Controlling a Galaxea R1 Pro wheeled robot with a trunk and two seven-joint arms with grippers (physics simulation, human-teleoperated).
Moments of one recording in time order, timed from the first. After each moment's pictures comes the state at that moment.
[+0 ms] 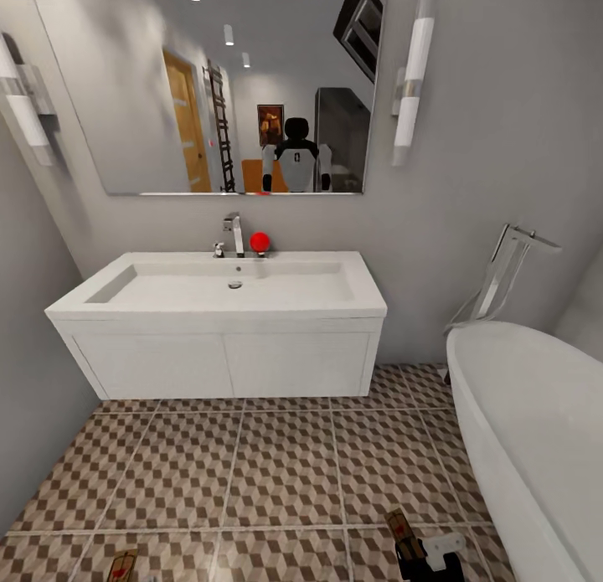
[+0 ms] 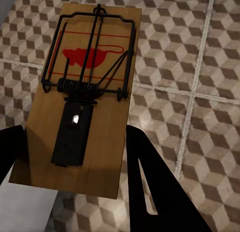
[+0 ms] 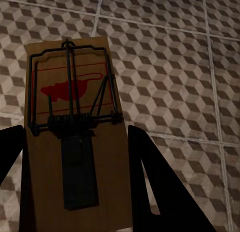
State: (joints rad) left arm -0.37 0.09 -0.23 0.06 0.41 -0.59 0.16; right arm -0.43 -0.06 0.41 -0.02 -0.25 -0.58 -0.04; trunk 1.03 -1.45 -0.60
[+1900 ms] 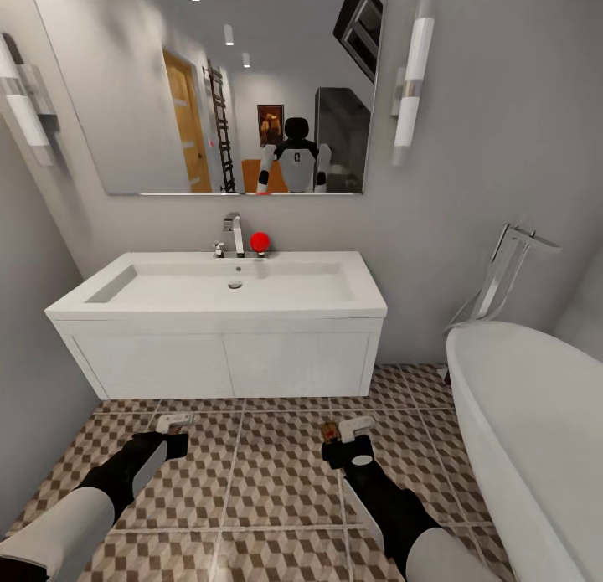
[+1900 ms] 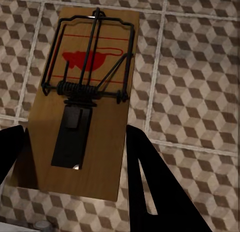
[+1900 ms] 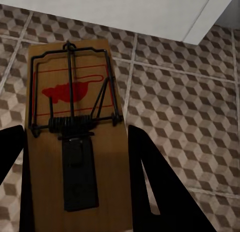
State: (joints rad) left arm -0.72 0.17 -0.24 -0.45 0.37 0.41 0.16; right arm -0.58 0.14 0.41 -0.62 -0.14 0.26 -0.28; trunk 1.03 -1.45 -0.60
